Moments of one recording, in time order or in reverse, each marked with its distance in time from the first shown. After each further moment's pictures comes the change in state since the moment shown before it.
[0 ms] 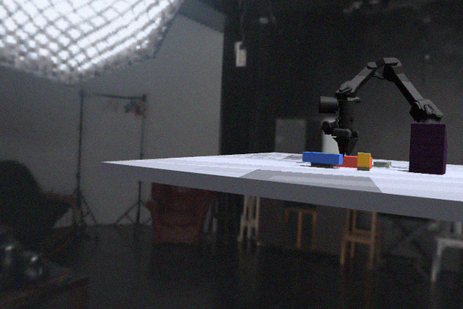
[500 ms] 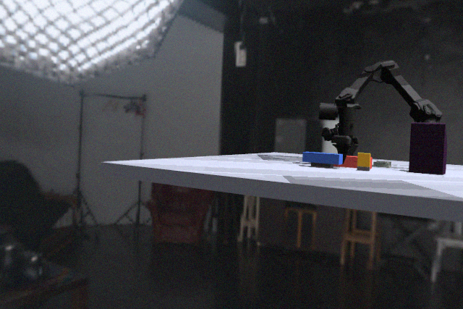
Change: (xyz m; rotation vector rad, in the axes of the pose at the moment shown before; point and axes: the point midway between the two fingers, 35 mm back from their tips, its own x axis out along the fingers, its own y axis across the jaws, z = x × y) arm 0.024 -0.001 -0.001 0.000 0.001 -0.003
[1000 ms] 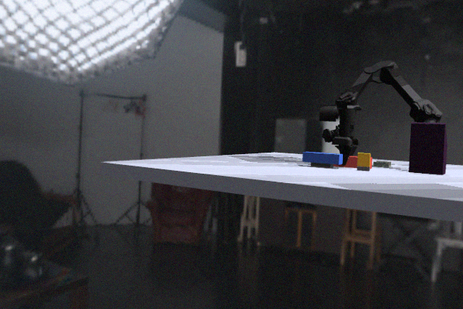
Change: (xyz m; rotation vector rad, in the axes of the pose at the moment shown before) arm 0.005 0.000 -0.003 -0.005 0.006 -0.004
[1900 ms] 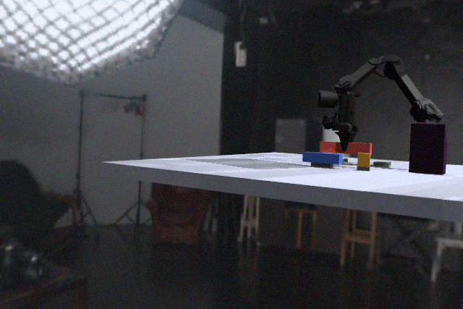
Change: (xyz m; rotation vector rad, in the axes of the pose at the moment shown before) arm -0.050 0.004 0.004 -0.027 0.007 0.001
